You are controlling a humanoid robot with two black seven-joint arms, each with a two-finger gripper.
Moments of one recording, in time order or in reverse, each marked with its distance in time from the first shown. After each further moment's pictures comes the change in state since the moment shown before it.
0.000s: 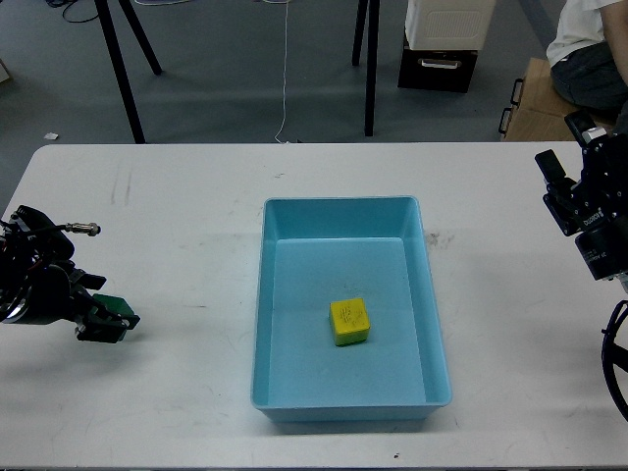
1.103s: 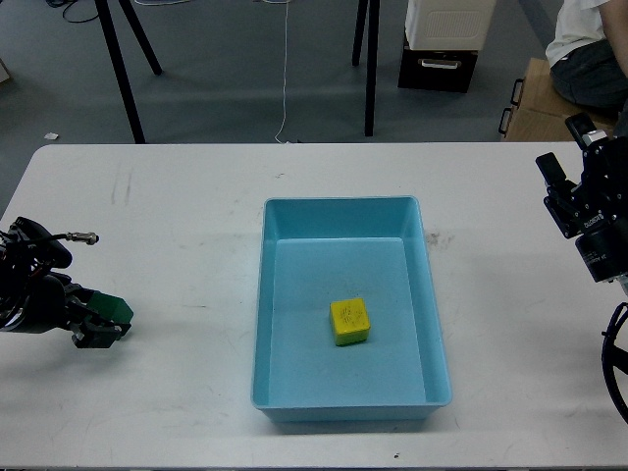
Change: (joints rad) left arm 0.003 -0.031 0.032 0.074 0.000 0.000 0.000; right arm -0.006 0.003 0.001 -0.003 0.000 -0.001 0.000
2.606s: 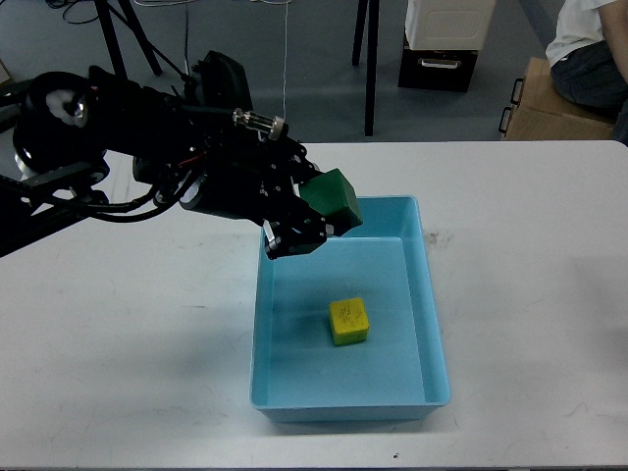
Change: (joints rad) left arm -0.567 -0.332 0.106 -0.325 -0.123 0.000 0.000; right arm -0.082 -0.092 0.126 -0.182 0.057 -0.068 0.000
